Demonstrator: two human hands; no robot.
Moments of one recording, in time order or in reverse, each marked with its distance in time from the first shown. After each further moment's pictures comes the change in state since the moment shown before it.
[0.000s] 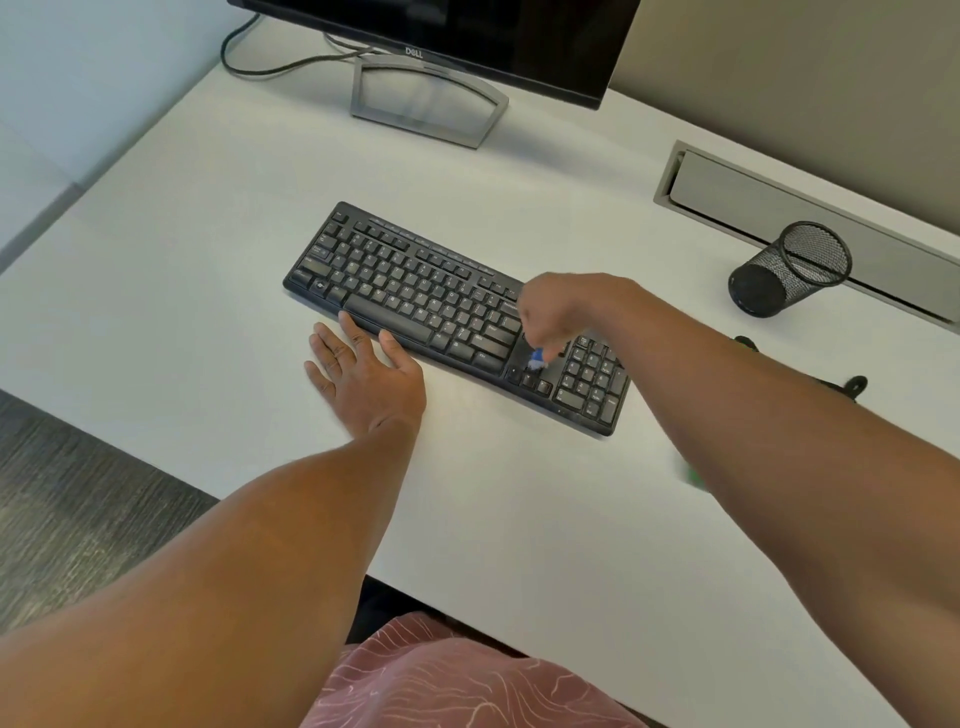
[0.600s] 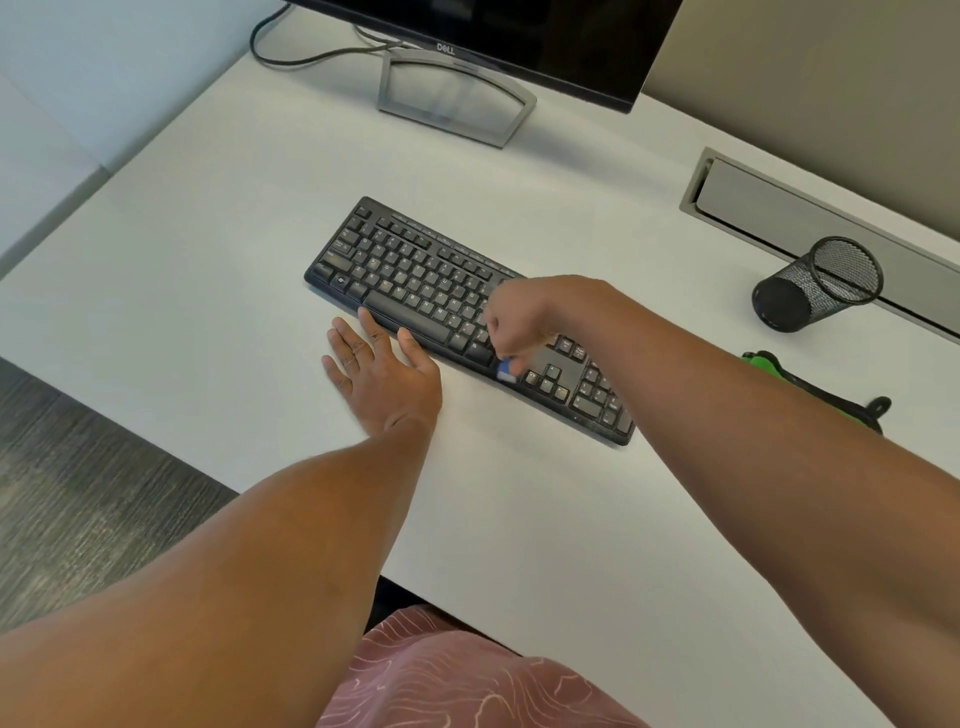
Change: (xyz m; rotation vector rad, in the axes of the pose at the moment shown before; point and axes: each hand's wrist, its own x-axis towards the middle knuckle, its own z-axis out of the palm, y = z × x) left_hand 0.000 0.001 0.001 0.001 -0.003 -0.009; right_hand 0.011 -0.050 -0.007 -0.043 -0.116 -0.123
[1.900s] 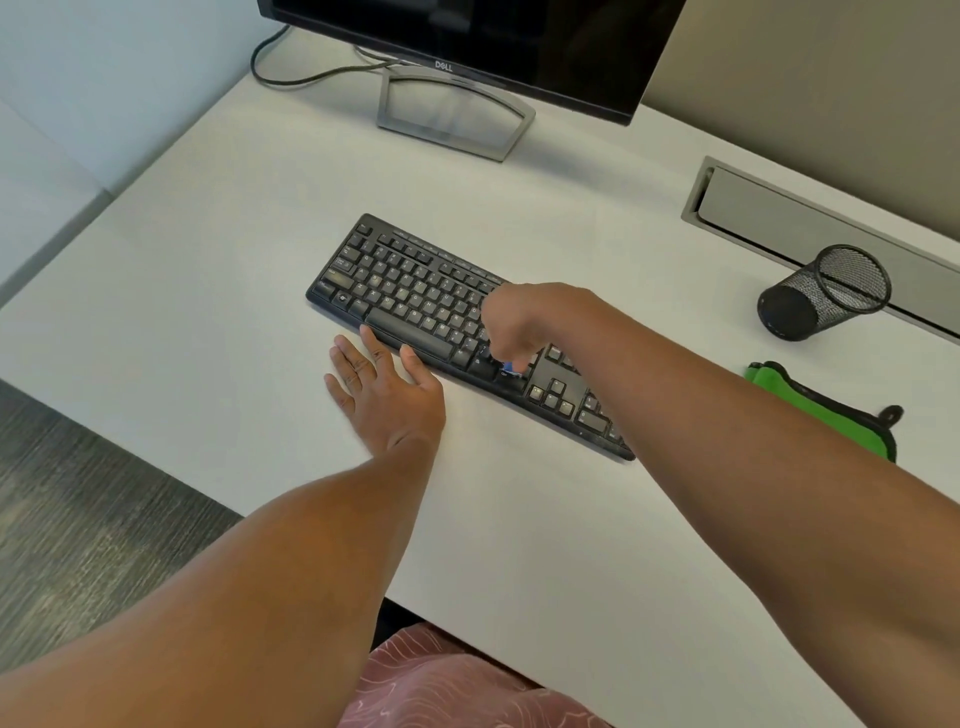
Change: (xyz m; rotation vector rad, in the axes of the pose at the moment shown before) left_hand 0.001 -0.001 0.002 0.002 0.007 -0.002; right_hand 0.011 -0.004 -0.007 -0.055 0.090 0.018
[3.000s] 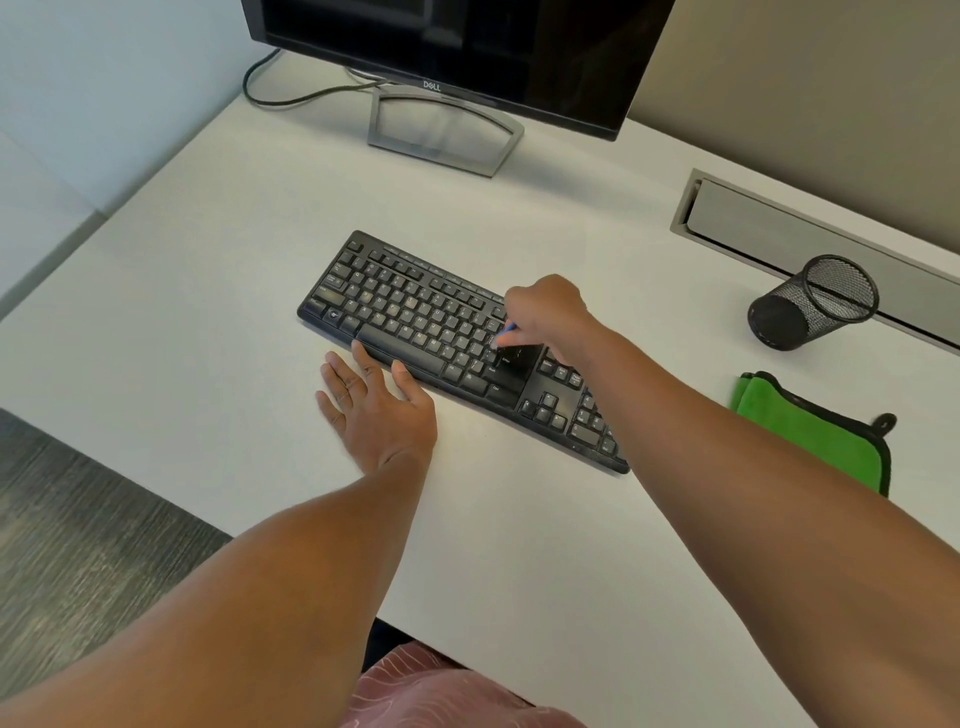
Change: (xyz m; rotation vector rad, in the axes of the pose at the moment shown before) left_hand -0.001 -0.001 -0.001 0.012 0.007 0.005; right_hand 0.010 0.024 0.010 1.236 0.435 0.317
